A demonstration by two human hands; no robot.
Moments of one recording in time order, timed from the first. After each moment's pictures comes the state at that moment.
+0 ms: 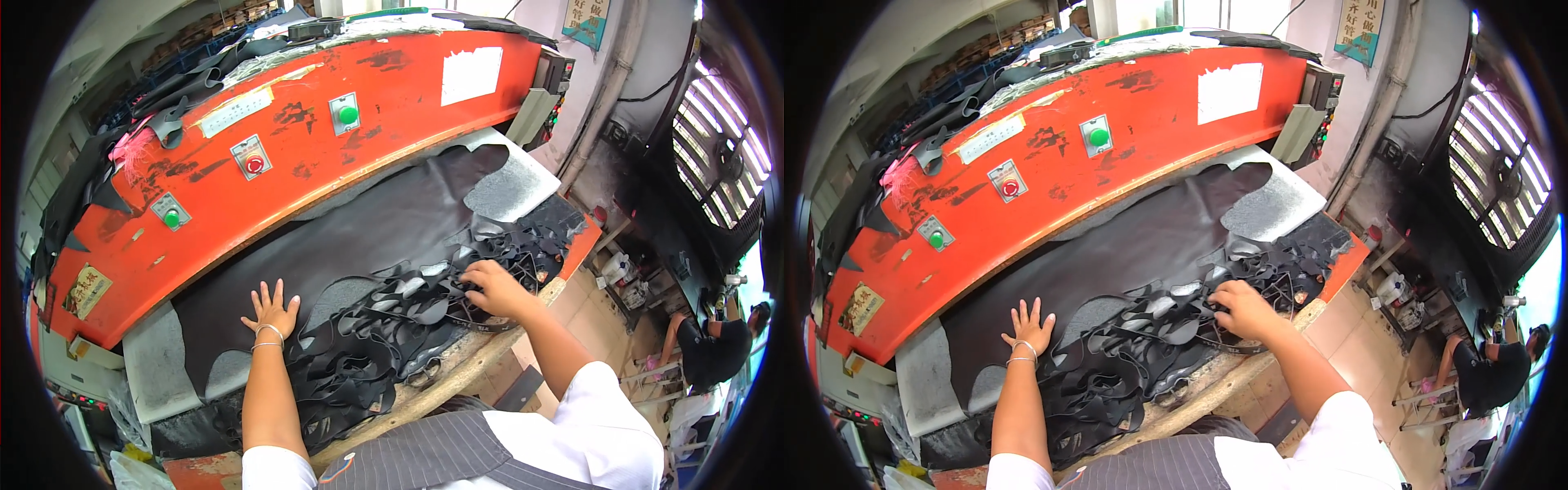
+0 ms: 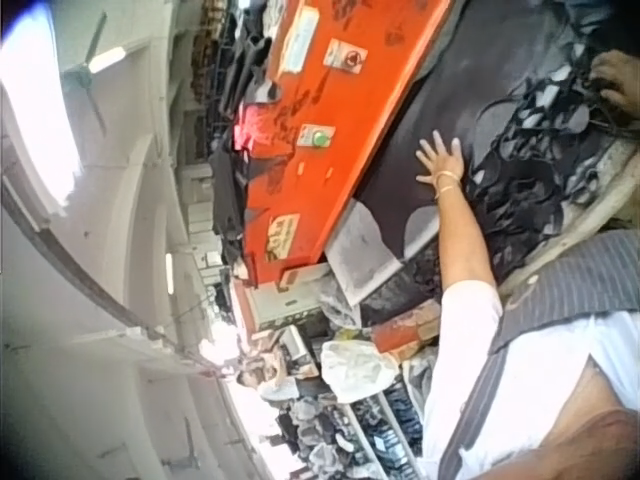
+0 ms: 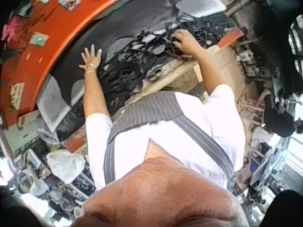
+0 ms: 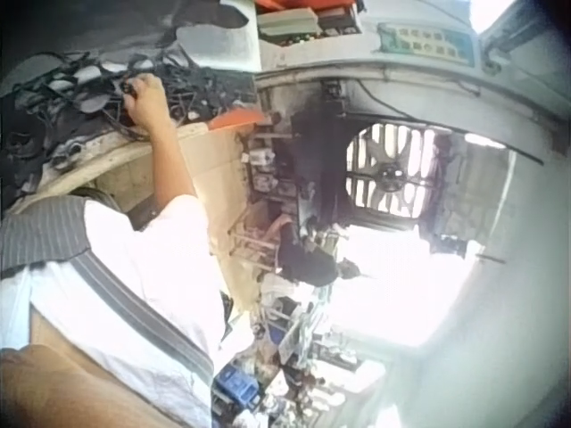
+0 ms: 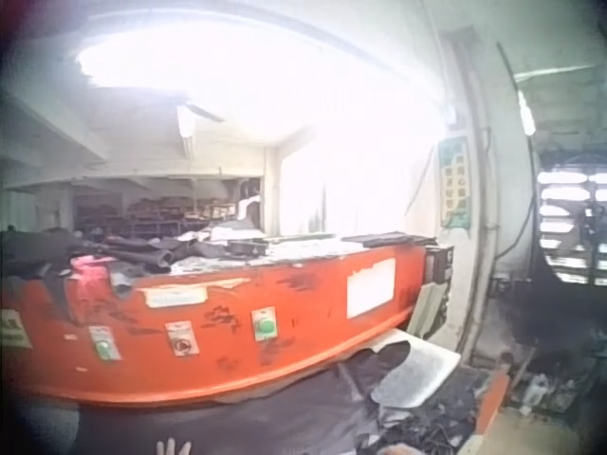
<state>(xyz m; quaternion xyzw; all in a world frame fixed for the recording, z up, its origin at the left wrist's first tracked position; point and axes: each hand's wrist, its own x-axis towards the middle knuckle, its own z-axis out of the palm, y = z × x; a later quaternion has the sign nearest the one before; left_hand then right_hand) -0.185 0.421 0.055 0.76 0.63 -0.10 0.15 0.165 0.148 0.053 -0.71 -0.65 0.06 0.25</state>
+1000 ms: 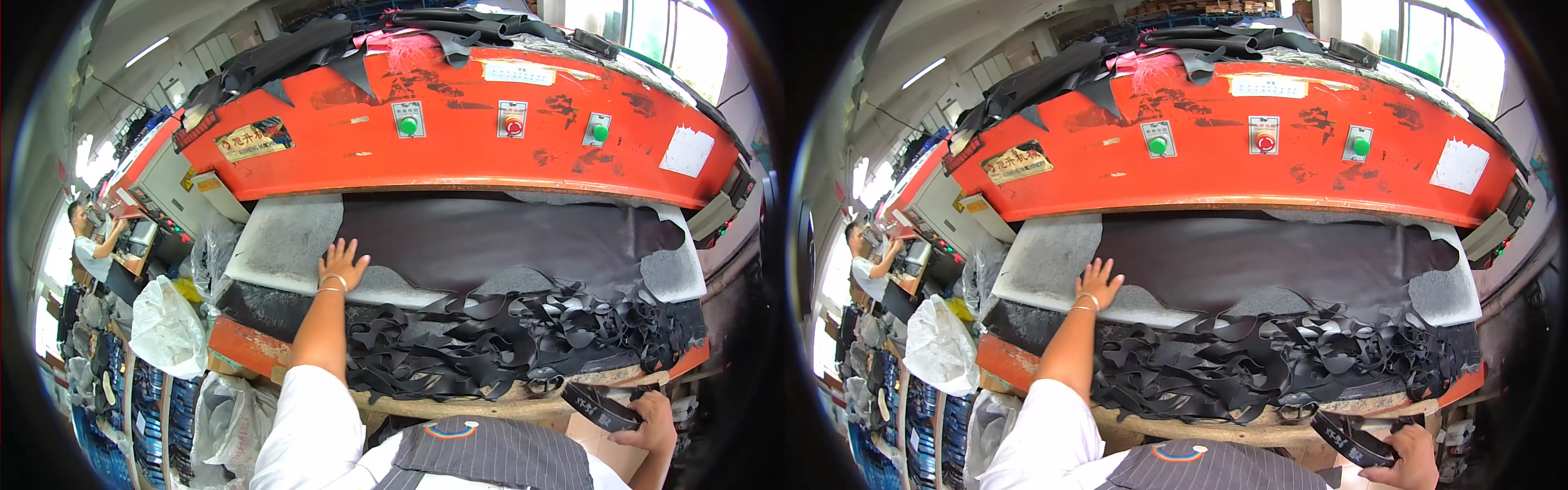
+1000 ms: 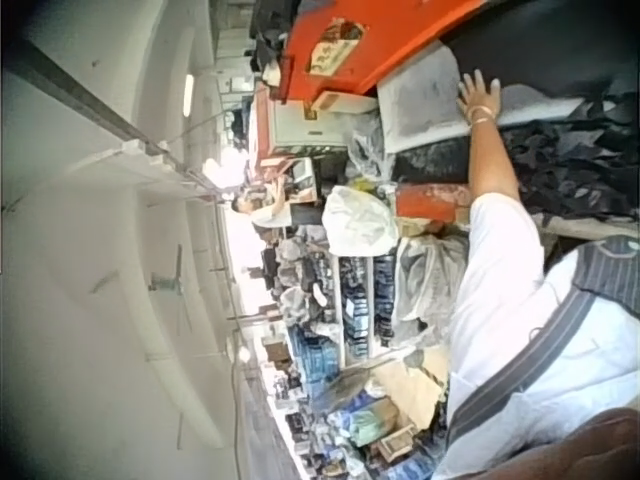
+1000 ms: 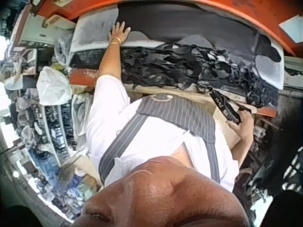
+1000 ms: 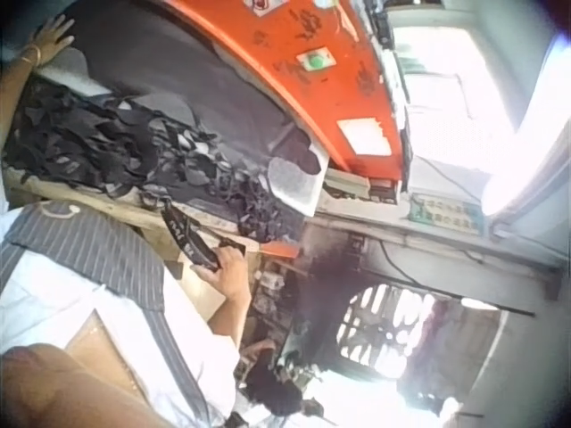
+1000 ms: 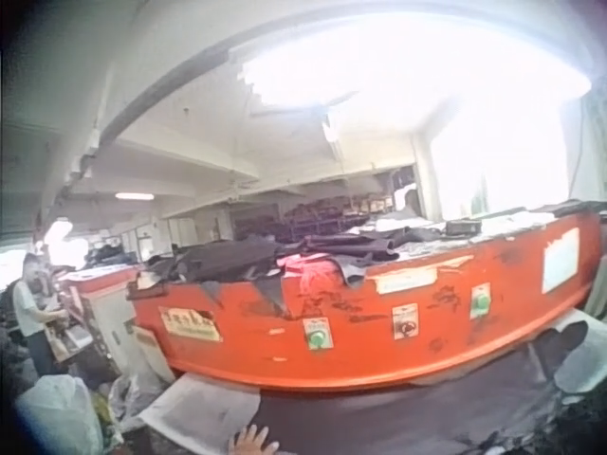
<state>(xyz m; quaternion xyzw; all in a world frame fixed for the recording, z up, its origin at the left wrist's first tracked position) -0.448 0.406 0.018 0.67 0.73 -0.03 0.14 0.101 -0.022 0.145 -0.65 -0.75 0.08 0.12</state>
